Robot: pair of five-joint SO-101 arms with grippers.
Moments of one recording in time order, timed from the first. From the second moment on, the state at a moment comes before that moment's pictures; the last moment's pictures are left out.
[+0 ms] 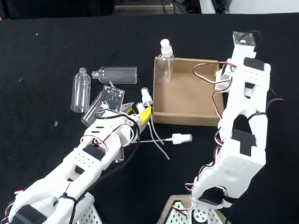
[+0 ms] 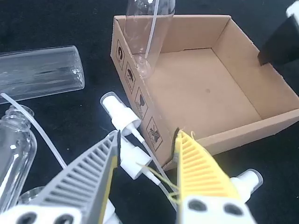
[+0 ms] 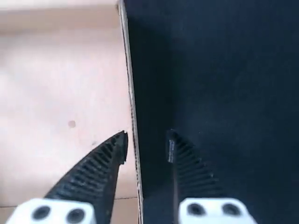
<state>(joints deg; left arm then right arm) 23.9 -36.0 76.4 -9.0 11.5 18.7 20.7 -8.4 68.3 10.9</state>
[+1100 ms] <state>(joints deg) 1.1 -37.1 47.3 43.1 11.5 9.7 -2.2 -10.8 96.9 10.9</state>
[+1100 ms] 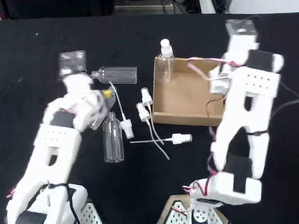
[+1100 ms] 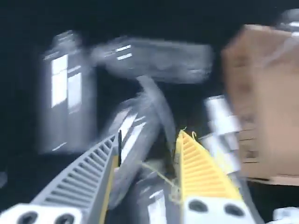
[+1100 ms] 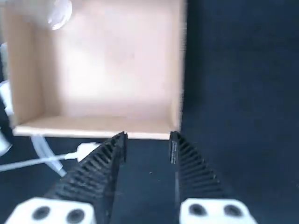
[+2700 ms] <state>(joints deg) -23.4 -37.1 61.4 38.7 9.4 -46.7 -2.9 30.9 46.4 -20.4</state>
